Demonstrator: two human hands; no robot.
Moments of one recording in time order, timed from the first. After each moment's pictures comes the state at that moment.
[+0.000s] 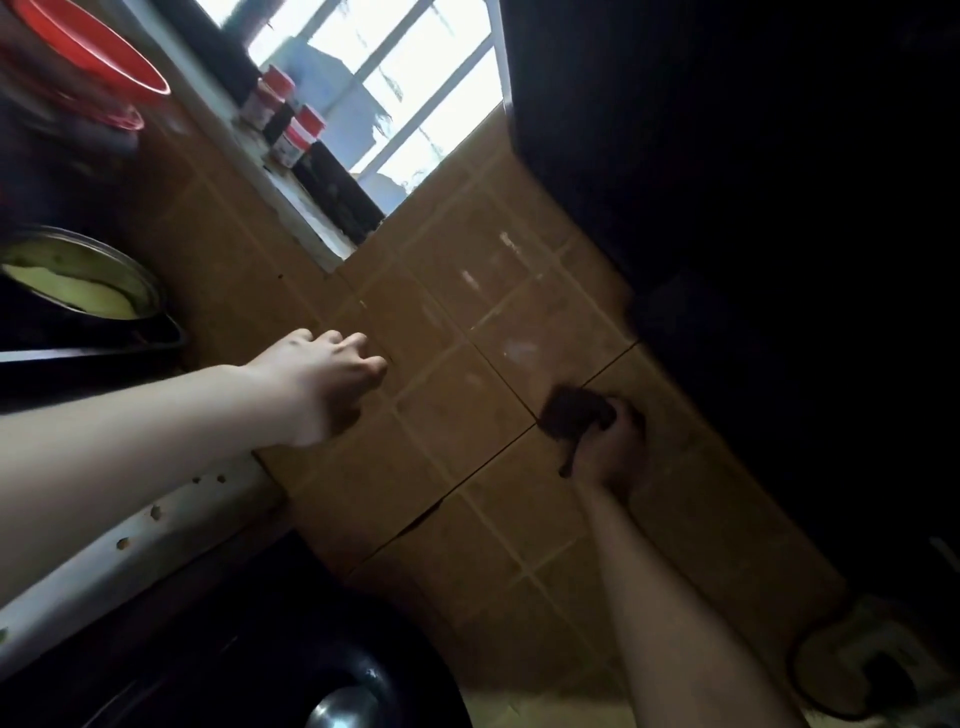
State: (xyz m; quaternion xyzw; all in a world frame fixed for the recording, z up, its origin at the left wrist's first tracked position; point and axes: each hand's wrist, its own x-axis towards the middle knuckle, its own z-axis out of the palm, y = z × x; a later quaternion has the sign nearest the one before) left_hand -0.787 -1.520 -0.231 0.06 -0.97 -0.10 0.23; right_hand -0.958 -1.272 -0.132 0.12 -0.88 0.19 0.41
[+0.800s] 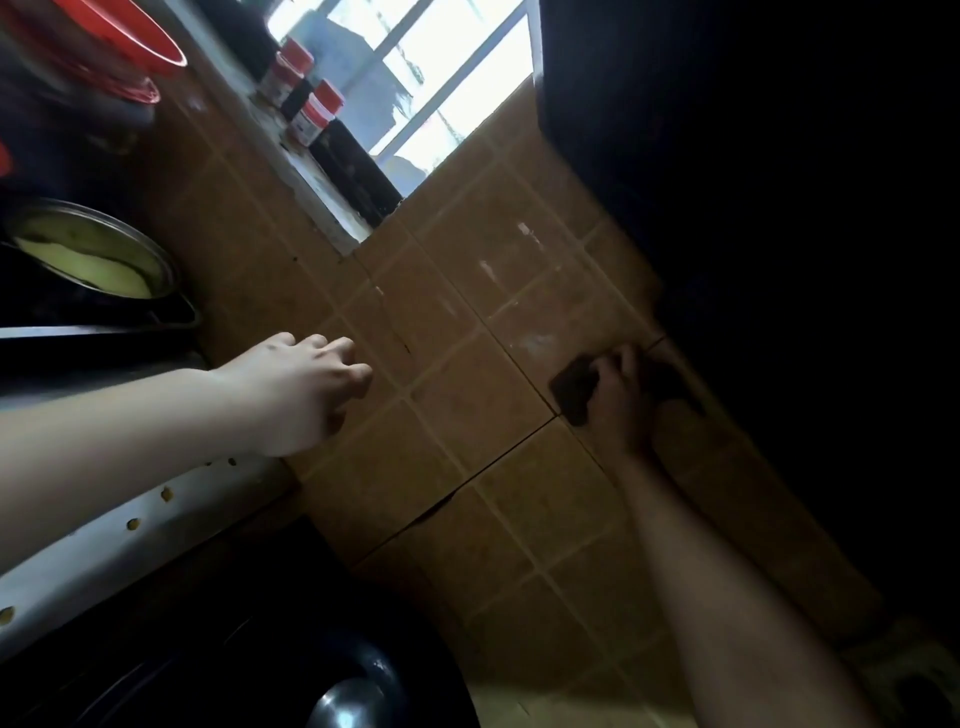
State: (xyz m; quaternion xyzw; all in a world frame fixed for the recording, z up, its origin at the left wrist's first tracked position) left_hand -0.786 -1.525 -0.257 0.05 -0.97 -0.11 0.19; right_hand -0.979 -1.295 -0.109 0.28 -0.86 -0.15 0.41
